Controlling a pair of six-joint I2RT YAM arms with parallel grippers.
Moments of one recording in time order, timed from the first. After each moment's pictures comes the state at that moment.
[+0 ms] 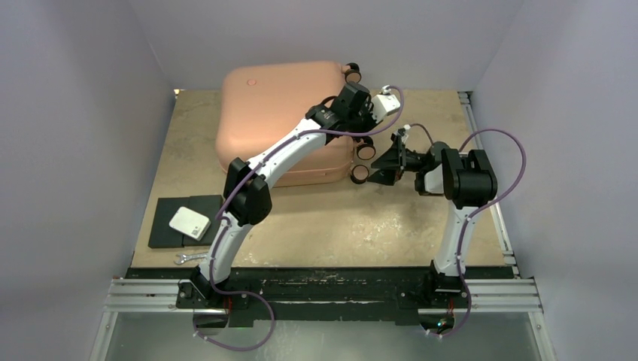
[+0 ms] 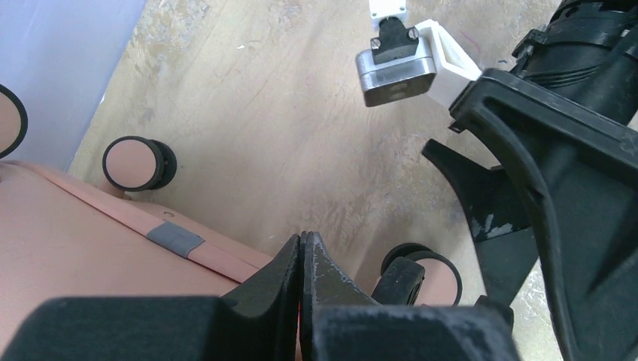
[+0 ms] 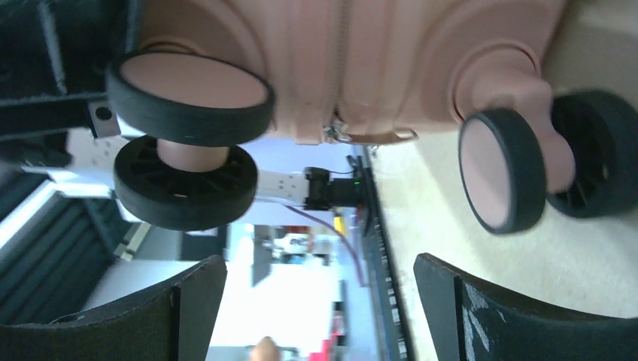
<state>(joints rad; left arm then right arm) -0.75 2.31 2.29 -0.64 0.13 0.36 -0.03 2.13 0.86 1.50 -1.52 1.65</state>
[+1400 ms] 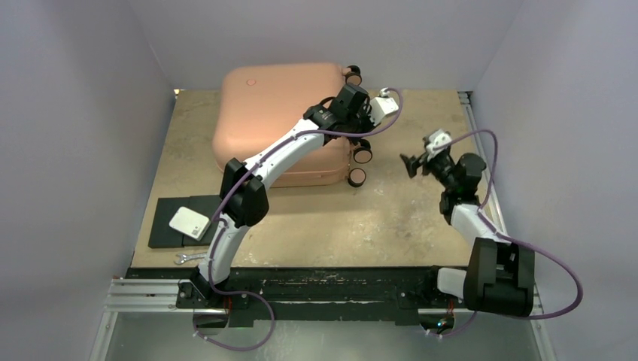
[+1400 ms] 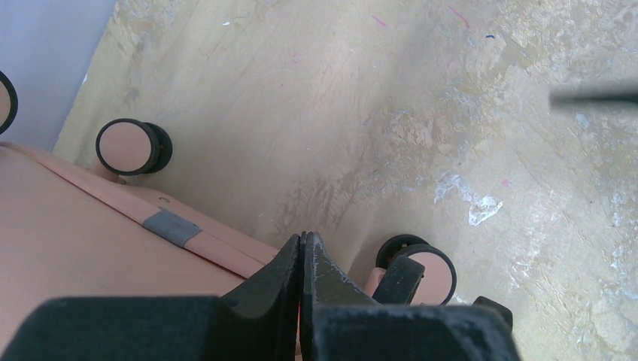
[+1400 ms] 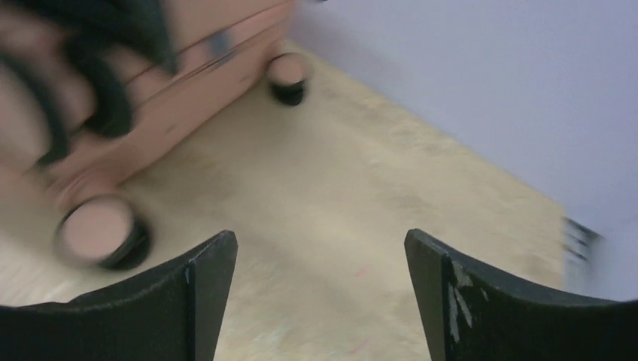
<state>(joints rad) -0.76 2.26 2.25 -0.67 0.12 0.35 -0.14 1.24 0.57 0.64 -0.58 -0.29</state>
